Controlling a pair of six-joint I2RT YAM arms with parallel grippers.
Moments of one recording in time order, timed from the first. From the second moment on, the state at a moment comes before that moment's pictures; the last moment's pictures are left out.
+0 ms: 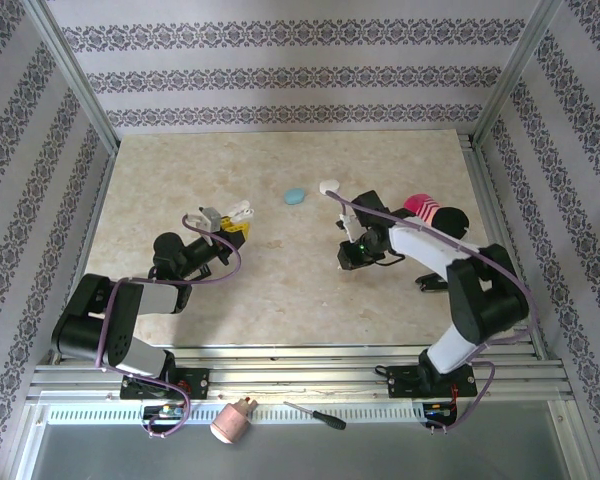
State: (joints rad) left arm -0.15 1.48 0.33 1.18 0.67 -0.22; right arm 0.42 1.60 1.00 -0.66 -0.26 0.09
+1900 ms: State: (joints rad) left arm -0.35 1.53 0.46 0.93 0.87 -0.09; right arm 0.89 1.44 1.12 -0.25 0.05 -0.48
